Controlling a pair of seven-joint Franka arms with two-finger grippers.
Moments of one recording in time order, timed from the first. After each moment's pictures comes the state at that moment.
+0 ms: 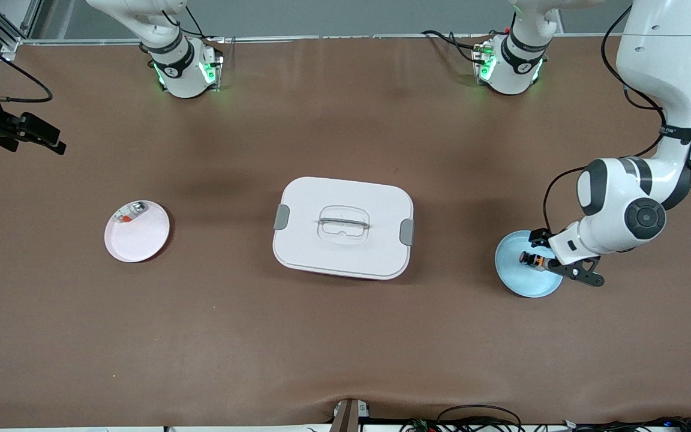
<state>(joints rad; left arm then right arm) 0.00 0.49 -0.02 -1.89 0.04 2.29 0.33 -0.09 -0.14 0.01 -1.79 0.03 1.61 0.01</state>
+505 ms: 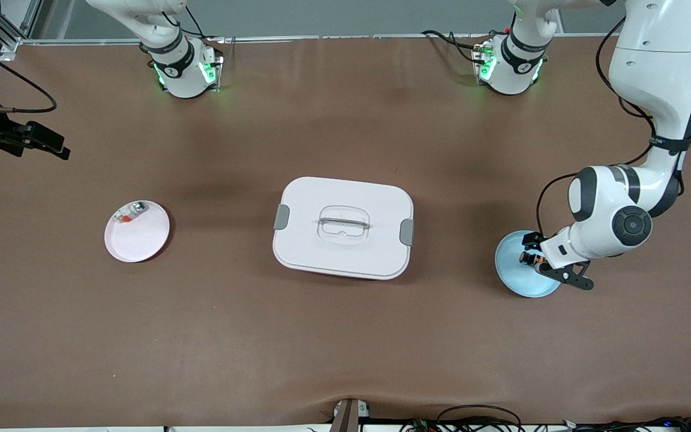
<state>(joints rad) -0.01 0.55 -0.03 -1.87 0.04 2.33 0.33 -0.11 -0.11 0.01 -1.79 0.03 1.61 0.01</state>
